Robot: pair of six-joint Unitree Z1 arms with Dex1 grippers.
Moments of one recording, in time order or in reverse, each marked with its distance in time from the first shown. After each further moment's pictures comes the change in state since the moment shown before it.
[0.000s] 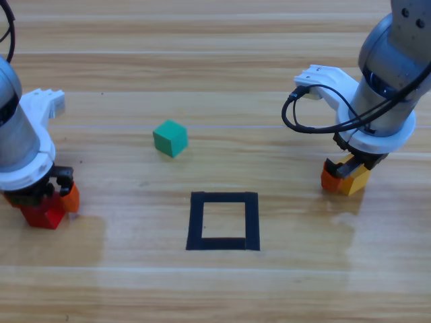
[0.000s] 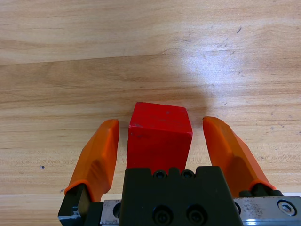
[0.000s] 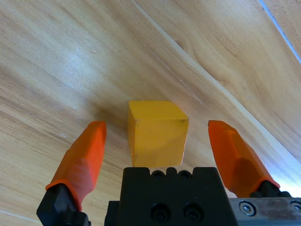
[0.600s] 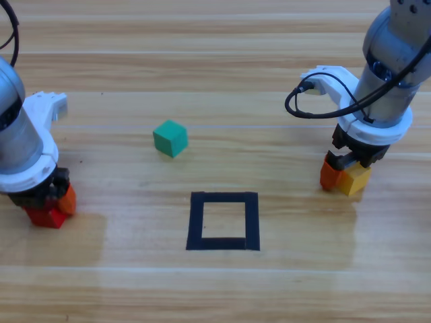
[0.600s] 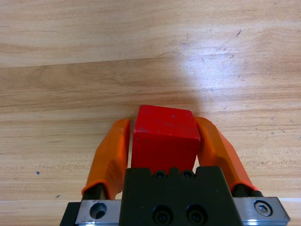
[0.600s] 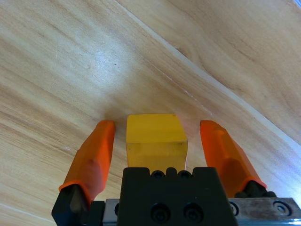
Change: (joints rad) arm 0 0.001 0.015 0.008 -0.023 -0.004 0.000; arm 1 -0.088 0.083 -0.112 0.094 0.150 0.020
